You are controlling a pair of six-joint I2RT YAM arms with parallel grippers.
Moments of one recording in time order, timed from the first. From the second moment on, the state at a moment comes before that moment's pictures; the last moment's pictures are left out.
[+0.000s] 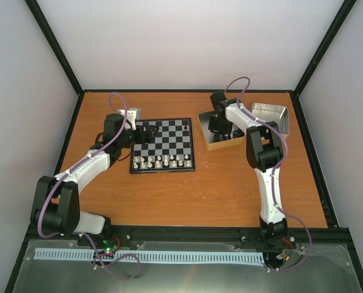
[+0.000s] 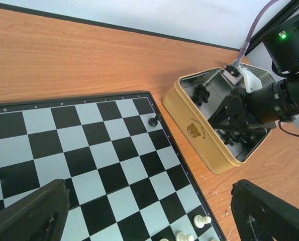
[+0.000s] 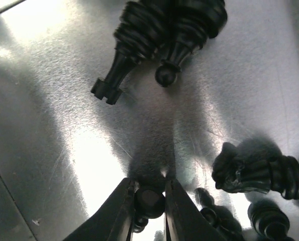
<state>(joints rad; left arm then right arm) -0.22 1.38 0.80 0.10 0.41 -0.32 0.33 2.31 1.88 -0.90 0.01 0.48</state>
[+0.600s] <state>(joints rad) -0.33 1.38 0.83 0.14 0.45 -0.32 0.32 2.09 1.70 -0.63 -0.26 0.75</state>
